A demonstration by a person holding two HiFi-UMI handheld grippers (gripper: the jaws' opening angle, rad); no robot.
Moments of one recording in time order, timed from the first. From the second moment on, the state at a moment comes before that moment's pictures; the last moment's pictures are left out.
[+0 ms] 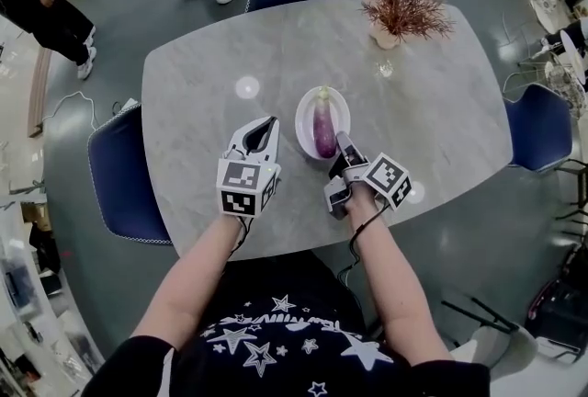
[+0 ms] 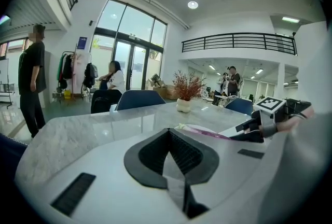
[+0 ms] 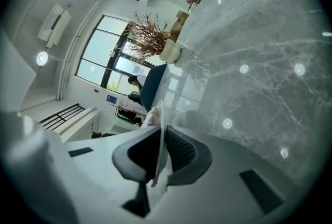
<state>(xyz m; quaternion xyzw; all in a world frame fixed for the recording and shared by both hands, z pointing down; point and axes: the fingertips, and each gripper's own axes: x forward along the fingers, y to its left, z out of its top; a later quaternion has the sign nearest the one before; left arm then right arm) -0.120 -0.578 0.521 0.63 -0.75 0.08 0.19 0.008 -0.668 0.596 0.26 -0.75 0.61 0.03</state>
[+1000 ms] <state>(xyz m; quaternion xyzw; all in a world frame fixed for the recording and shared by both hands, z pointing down) -0.130 -0.588 0.540 0.63 -0.74 0.08 0.22 0.000 -0.677 0.639 0.31 -0.72 0.62 0.10</state>
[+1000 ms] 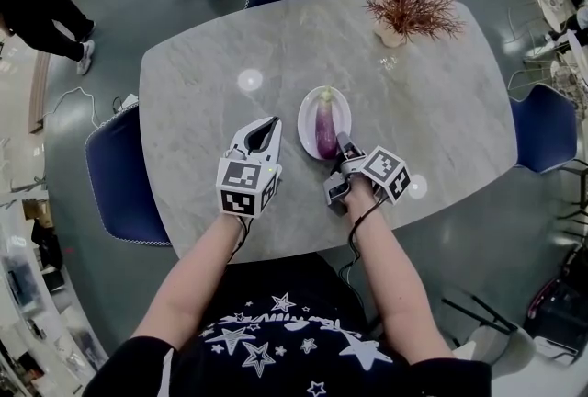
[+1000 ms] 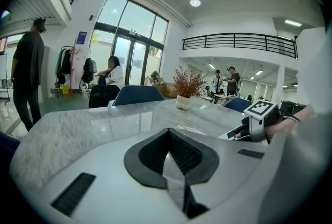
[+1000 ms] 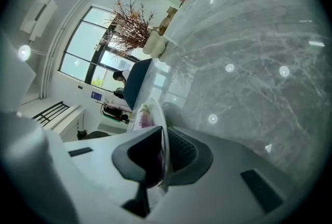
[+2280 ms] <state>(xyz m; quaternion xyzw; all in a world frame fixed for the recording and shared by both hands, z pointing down) -0.125 -0.555 0.501 0.62 -0.75 0.07 0.19 0.019 -0.677 0.577 0.30 -0.79 0.53 0.06</state>
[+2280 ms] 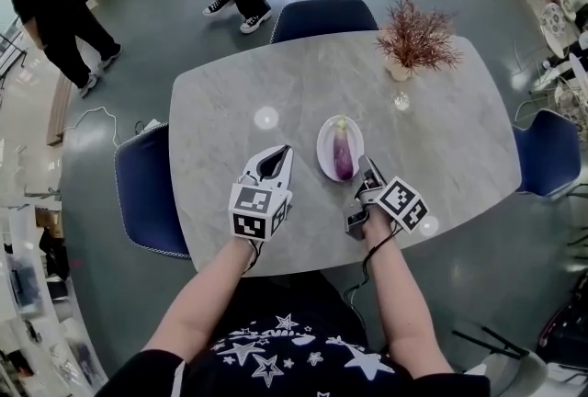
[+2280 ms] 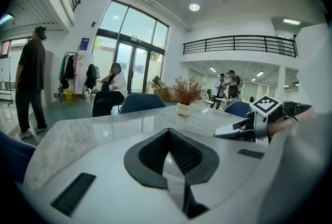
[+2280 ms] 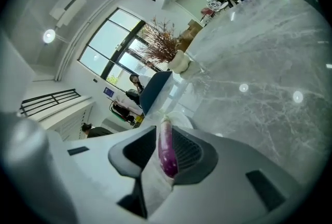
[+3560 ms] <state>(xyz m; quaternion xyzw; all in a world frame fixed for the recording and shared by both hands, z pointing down) -0.217 -0.339 0.463 0.74 -0.66 0.04 0.16 -0.051 -0.409 0.500 0.39 -0.80 0.46 -0.04</state>
